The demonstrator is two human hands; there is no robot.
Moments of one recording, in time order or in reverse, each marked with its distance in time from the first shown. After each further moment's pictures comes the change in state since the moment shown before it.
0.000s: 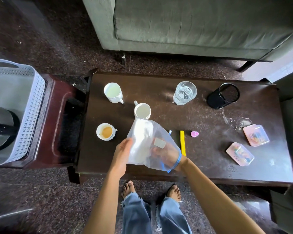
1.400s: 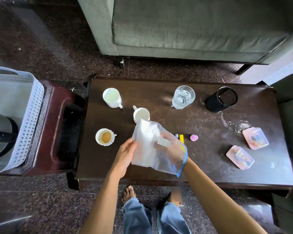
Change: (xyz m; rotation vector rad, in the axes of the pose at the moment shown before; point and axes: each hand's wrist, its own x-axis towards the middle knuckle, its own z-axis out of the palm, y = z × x) left_hand -0.004 0.020 0.005 0.069 -0.147 0.081; right_hand 0.002 -0.051 0.020 -0.263 0.336 0.019
